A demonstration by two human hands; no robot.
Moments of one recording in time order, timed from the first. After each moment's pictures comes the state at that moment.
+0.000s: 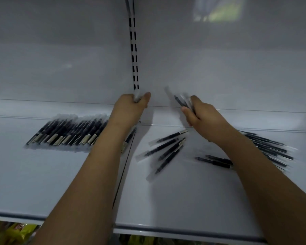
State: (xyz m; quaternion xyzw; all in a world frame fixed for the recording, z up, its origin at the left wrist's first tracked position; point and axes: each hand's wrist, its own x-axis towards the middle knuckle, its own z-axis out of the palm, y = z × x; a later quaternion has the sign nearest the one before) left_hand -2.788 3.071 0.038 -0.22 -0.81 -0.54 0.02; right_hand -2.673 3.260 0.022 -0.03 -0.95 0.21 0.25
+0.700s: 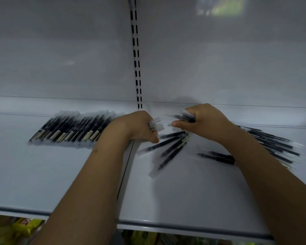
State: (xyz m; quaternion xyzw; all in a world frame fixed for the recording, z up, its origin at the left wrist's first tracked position) left_hand -2.778 3.064 0.031 -0.38 -0.90 -0.16 -0.15; right_hand -2.670 3.253 0.020 -0.03 -0.97 0.19 0.17
